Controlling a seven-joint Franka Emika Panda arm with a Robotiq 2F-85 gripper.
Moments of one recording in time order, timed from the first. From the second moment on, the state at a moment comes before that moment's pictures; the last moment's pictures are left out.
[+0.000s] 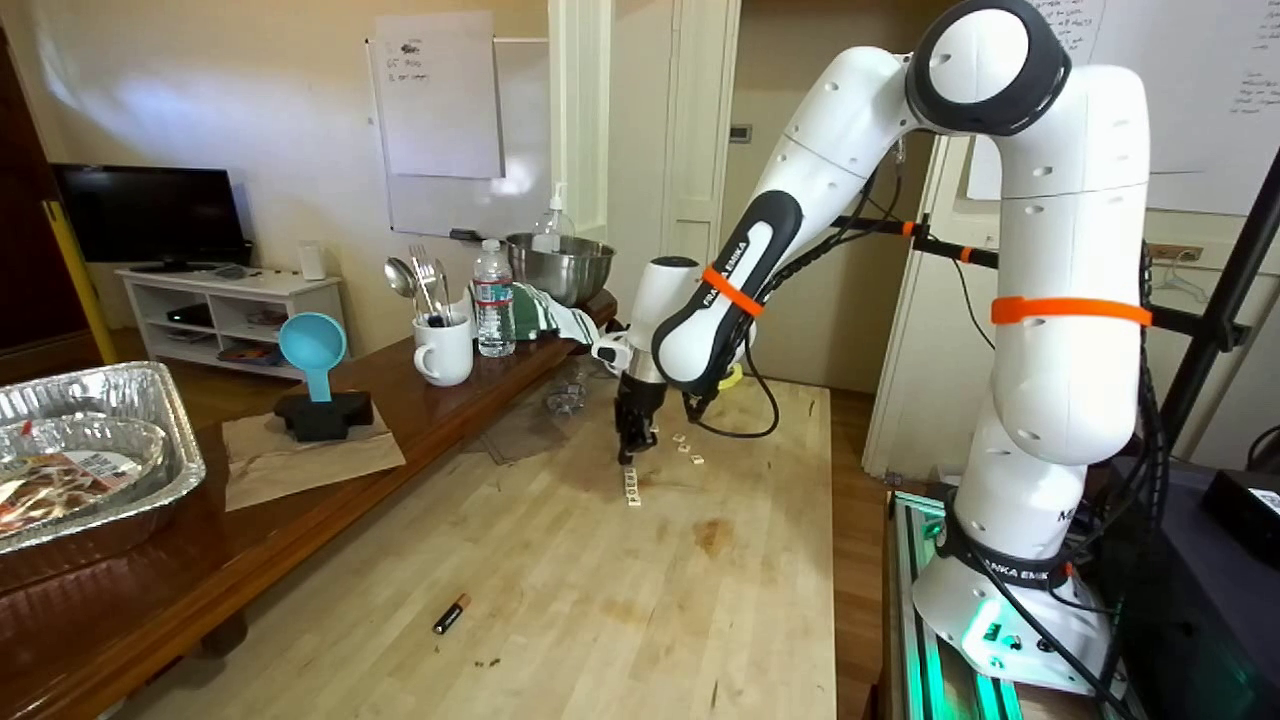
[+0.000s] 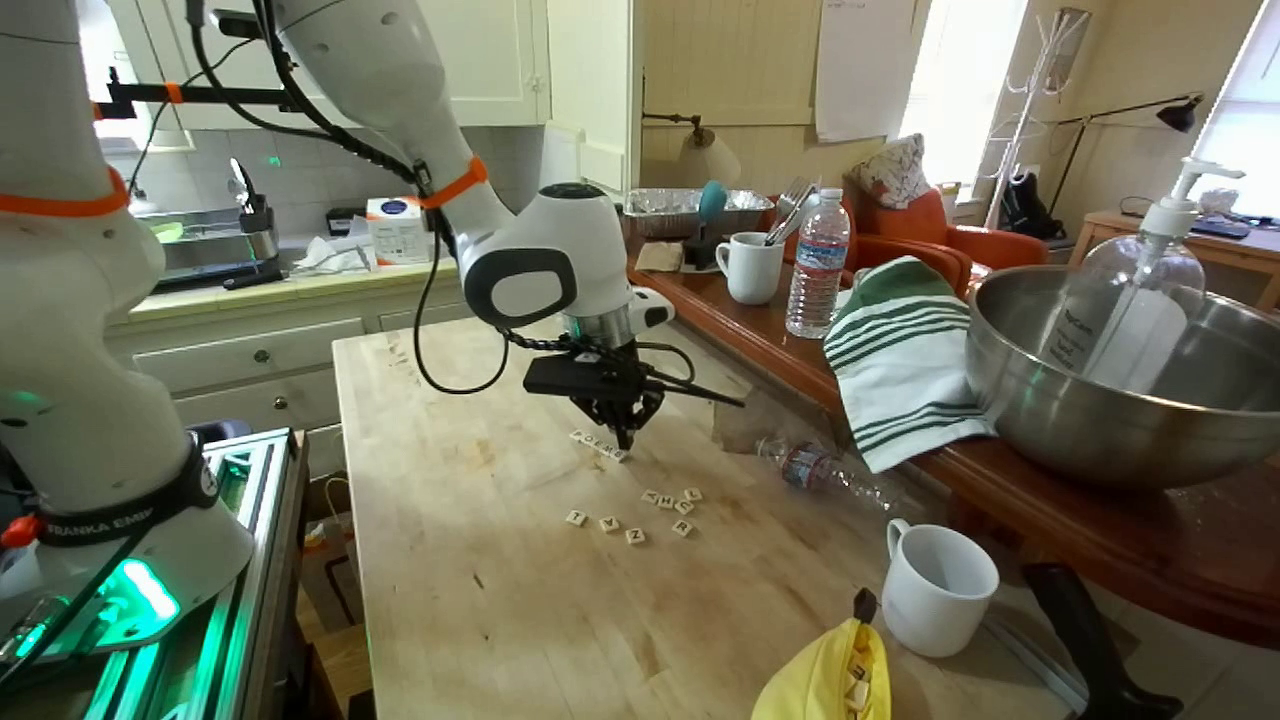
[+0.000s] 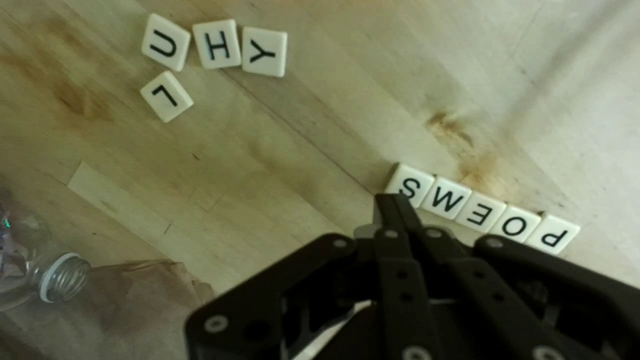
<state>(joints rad) -0.18 0.20 0.08 -2.50 -0.02 2.90 -0.91</state>
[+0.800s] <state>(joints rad) -0.14 0.13 0.04 -2.56 -0.05 2.89 -0.71</state>
